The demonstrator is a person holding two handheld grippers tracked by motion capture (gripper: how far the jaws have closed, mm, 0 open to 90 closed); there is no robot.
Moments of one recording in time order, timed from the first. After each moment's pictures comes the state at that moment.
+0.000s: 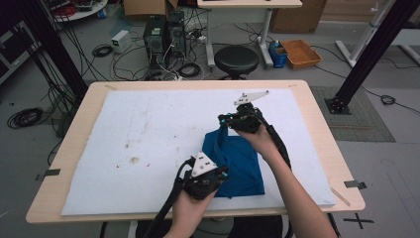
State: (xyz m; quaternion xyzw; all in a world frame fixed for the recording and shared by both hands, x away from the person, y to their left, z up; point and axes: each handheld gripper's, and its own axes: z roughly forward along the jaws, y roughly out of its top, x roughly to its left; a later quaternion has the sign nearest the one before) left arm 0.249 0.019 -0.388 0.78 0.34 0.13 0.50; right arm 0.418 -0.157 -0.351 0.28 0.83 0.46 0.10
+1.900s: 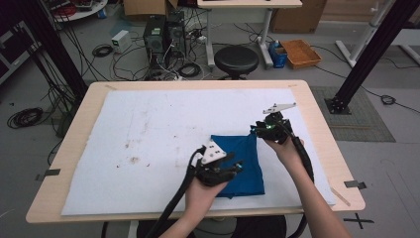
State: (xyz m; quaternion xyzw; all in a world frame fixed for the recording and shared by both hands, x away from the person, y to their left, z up) left arm 0.285 0.013 -0.392 0.76 0.34 0.13 0.55; right arm 0.402 -0.231 -0.379 0.41 0.82 0.36 0.18
